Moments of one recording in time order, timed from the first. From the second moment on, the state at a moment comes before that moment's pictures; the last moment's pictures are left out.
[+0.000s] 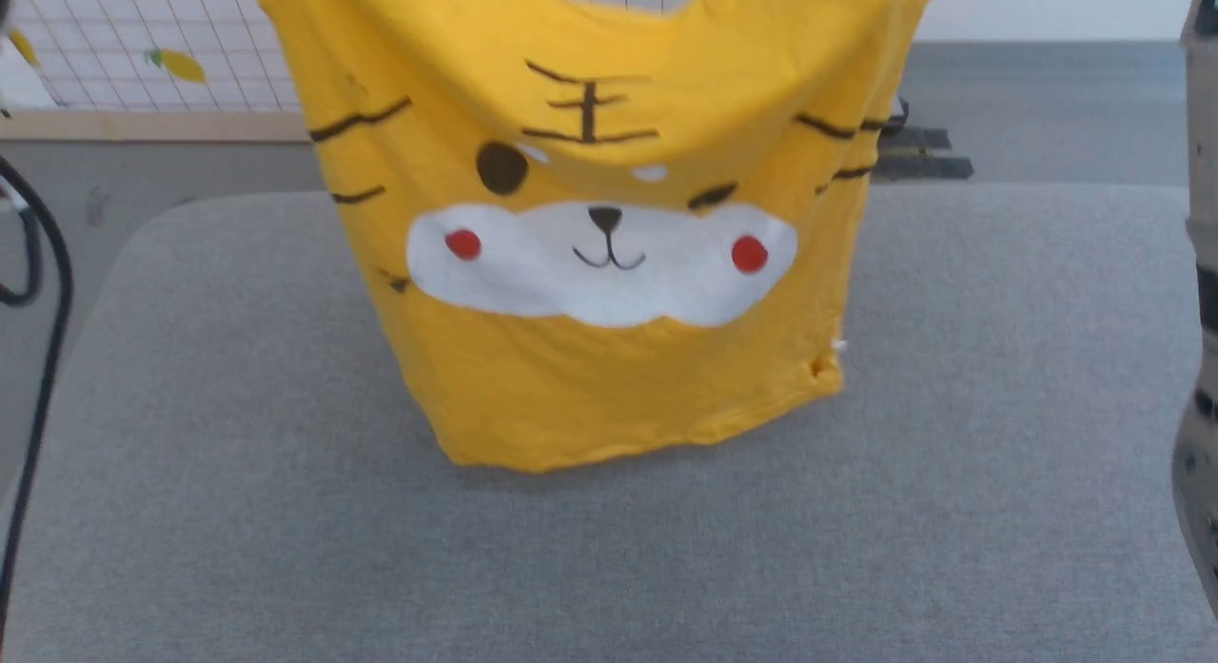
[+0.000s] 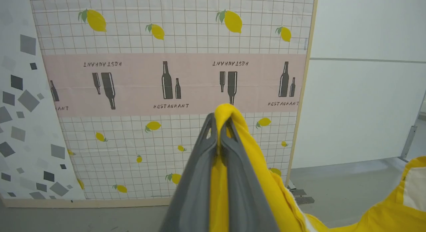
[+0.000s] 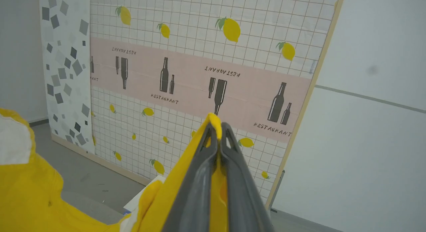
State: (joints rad) left arm -1.19 0.55 -0.34 0.20 -0.72 0.11 0.50; right arm -1.22 -0.19 0.12 0.36 0.27 0.13 0.53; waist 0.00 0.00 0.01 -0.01
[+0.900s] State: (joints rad) left arm -1.72 0.45 -0.23 0.50 -0.62 0.01 -0.11; right arm -1.87 -0.05 -0.01 0.71 -0.14 0.13 0.14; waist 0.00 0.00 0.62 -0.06
